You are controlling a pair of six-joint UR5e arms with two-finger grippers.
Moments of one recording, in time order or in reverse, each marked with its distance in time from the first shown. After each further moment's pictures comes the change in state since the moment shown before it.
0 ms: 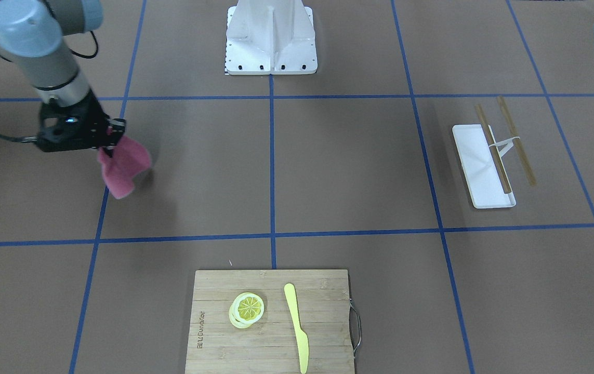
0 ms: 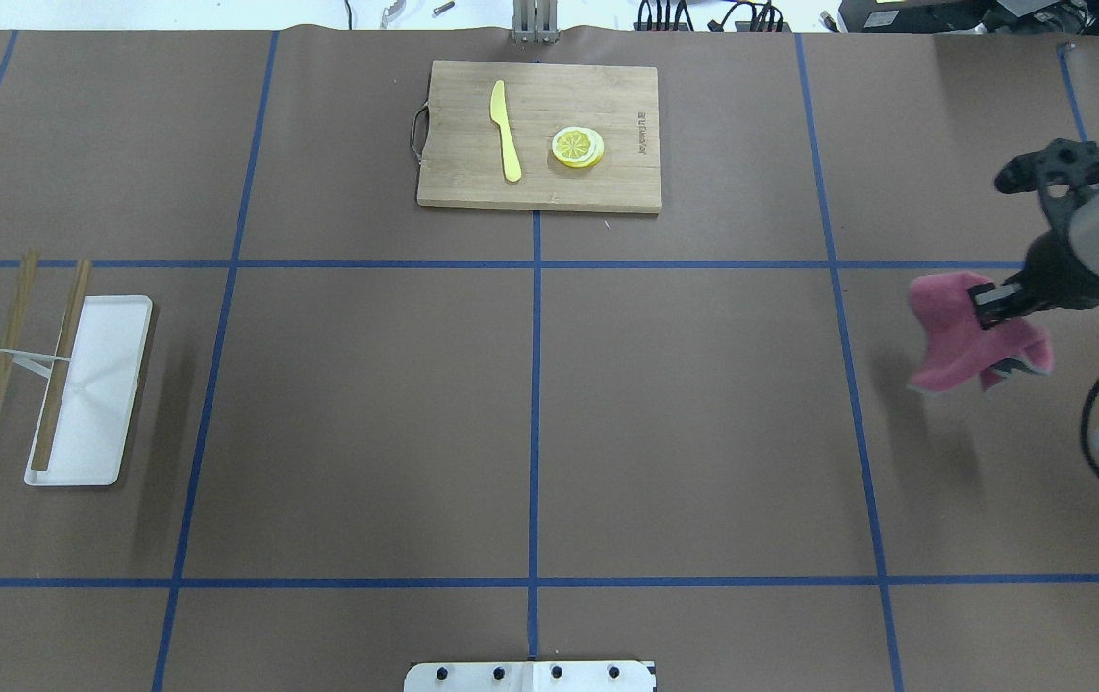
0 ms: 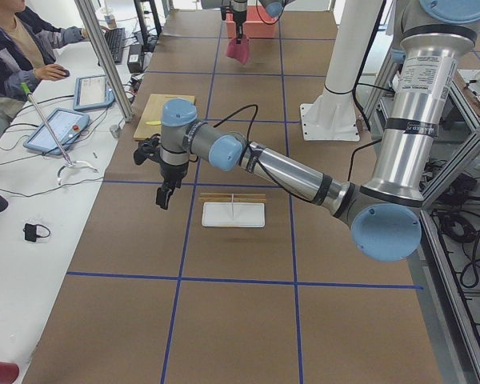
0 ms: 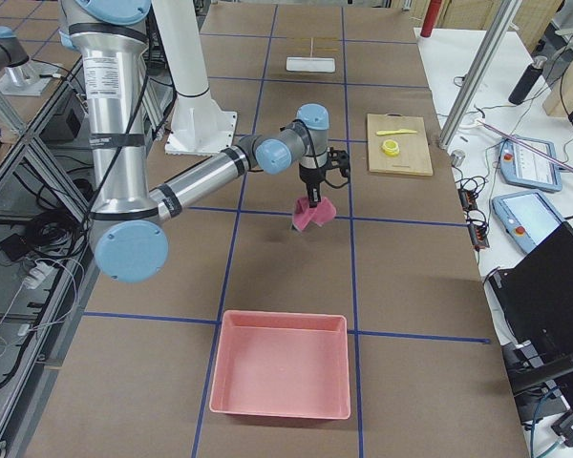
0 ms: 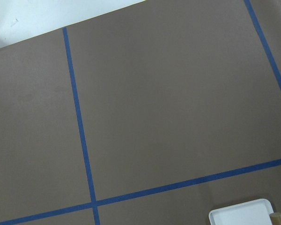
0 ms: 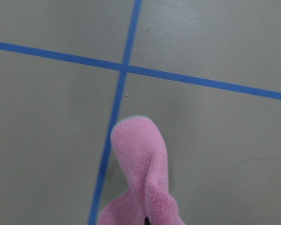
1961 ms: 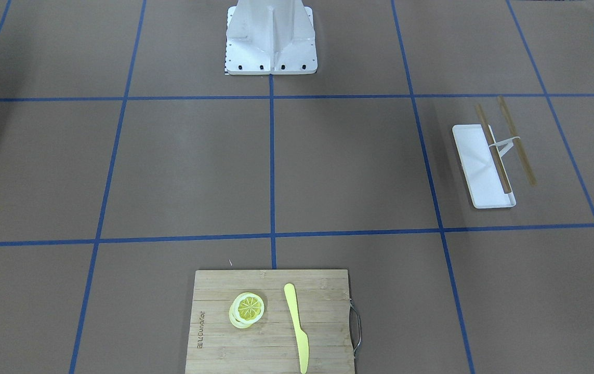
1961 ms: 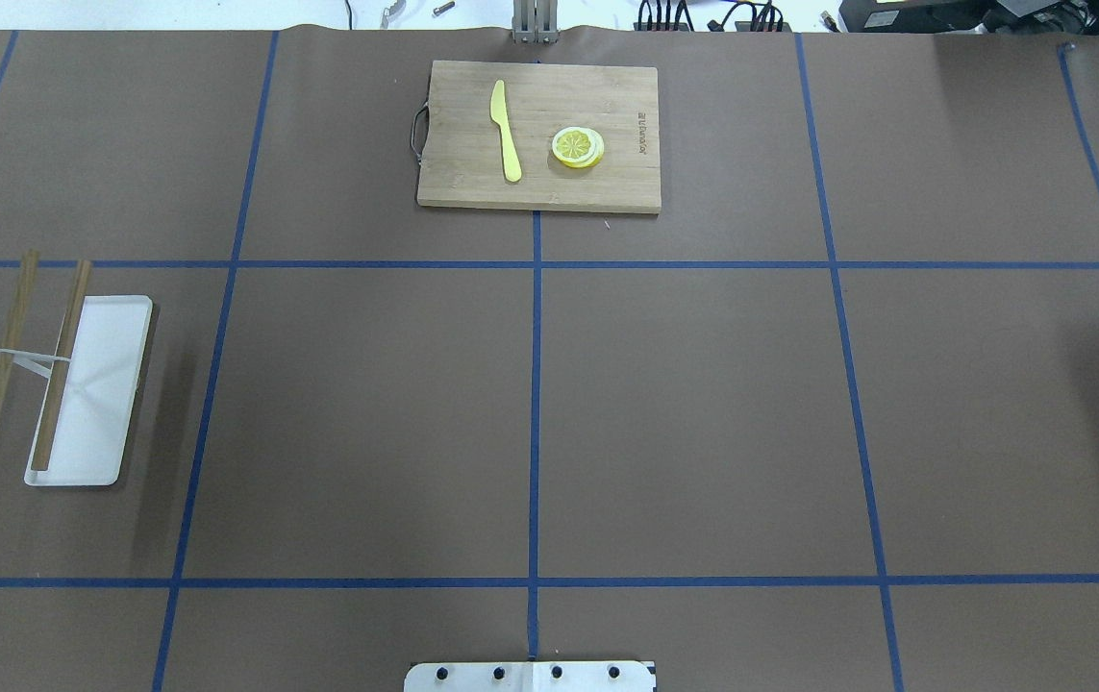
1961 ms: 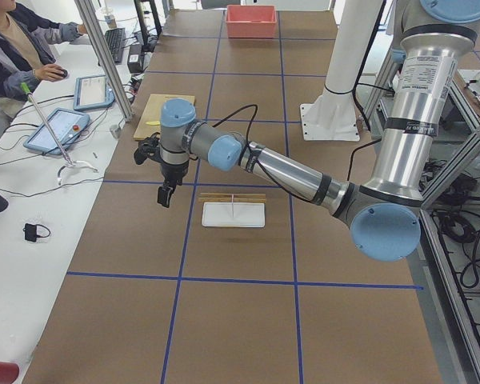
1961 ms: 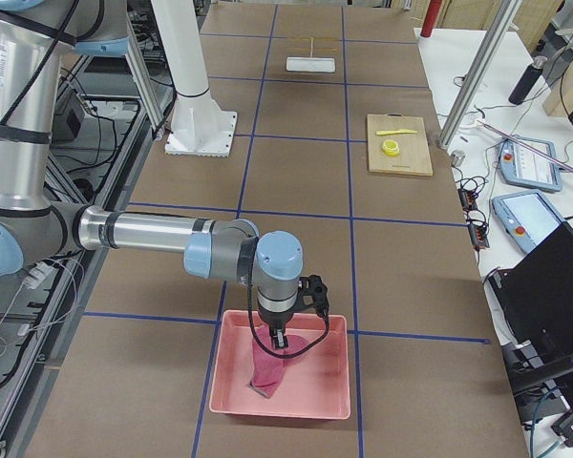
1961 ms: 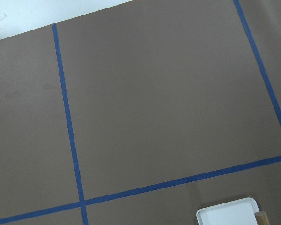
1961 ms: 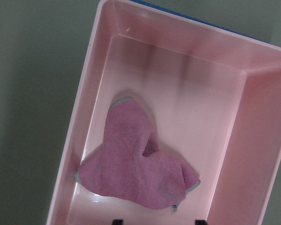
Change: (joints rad) left arm -0.001 -0.003 0.005 -0.001 -0.040 -0.008; right arm 0.625 -0.228 -0.247 -0.097 0.115 -0.881
